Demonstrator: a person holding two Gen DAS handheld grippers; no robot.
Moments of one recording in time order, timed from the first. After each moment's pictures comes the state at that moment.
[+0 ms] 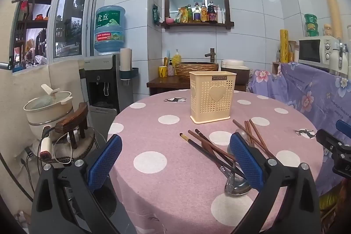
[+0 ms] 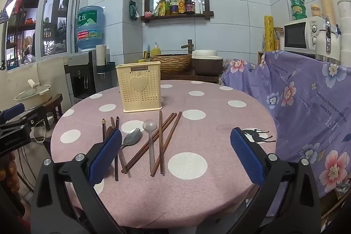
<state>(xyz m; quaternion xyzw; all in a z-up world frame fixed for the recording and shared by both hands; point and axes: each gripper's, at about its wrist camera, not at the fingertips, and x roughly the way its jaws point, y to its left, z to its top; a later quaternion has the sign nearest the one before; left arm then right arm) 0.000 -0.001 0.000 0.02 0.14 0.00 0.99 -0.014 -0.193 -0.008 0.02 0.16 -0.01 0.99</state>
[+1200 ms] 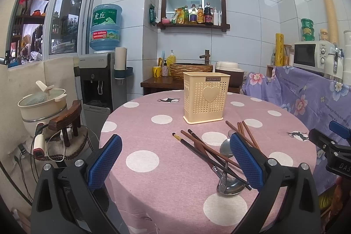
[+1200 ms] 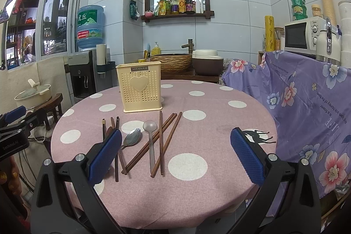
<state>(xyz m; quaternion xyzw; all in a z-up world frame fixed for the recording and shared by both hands) -0.003 0.000 0.000 0.00 0.14 -0.03 0.99 -0.013 -0.192 -0.007 0.02 0.16 -0.01 0.99</state>
